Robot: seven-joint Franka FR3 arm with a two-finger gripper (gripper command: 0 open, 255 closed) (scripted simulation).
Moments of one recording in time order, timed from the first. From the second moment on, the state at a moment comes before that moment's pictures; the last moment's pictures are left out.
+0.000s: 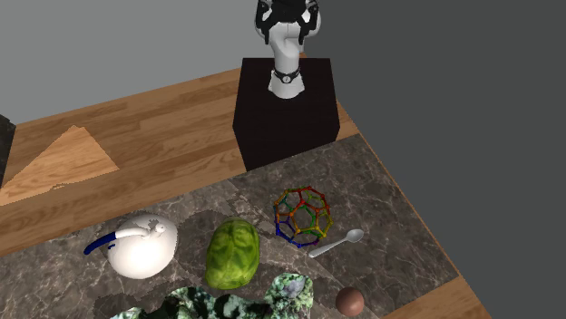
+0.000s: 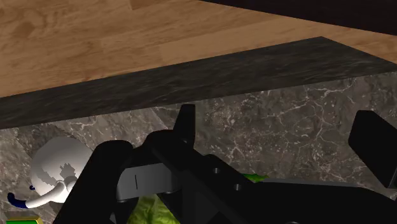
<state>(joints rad) 0.02 -0.74 0.03 -2.29 -0.10 1.51 -0.12</state>
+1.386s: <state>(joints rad) 0.15 -0.24 -0.13 -2.34 -0.04 2.20 -0.59</state>
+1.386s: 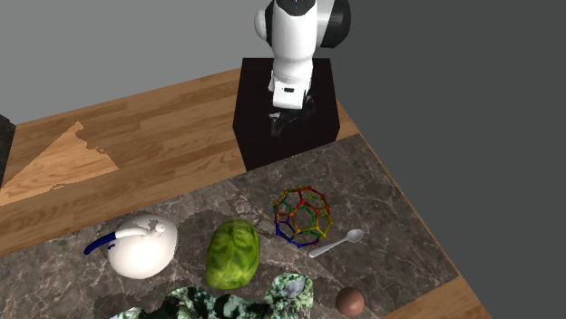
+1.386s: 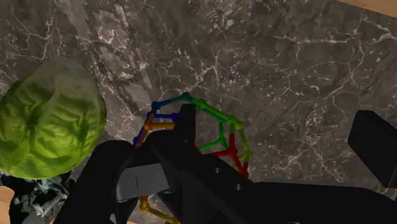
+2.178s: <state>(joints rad) 0.21 0.17 -0.11 -2.12 0.16 2.44 -0.96</state>
